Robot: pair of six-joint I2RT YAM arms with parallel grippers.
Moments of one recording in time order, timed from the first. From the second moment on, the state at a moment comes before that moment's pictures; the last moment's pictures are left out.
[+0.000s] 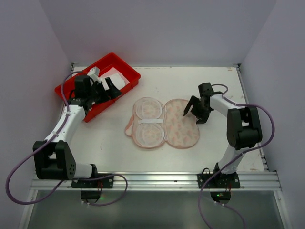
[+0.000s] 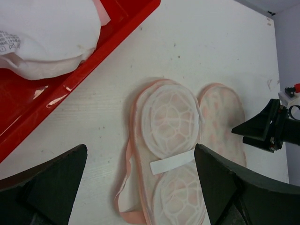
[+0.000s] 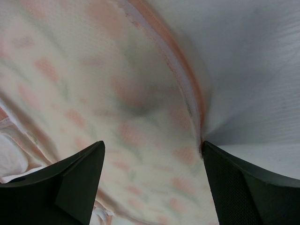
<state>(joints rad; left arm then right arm) -0.02 1.37 1.04 -0.25 0.42 -0.45 0.15 1.79 1.12 -0.59 -0.12 0.69</state>
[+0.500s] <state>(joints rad) -0.02 1.20 0.92 -0.19 0.40 -0.38 0.39 1.79 1.13 -0.60 -0.06 0.77</state>
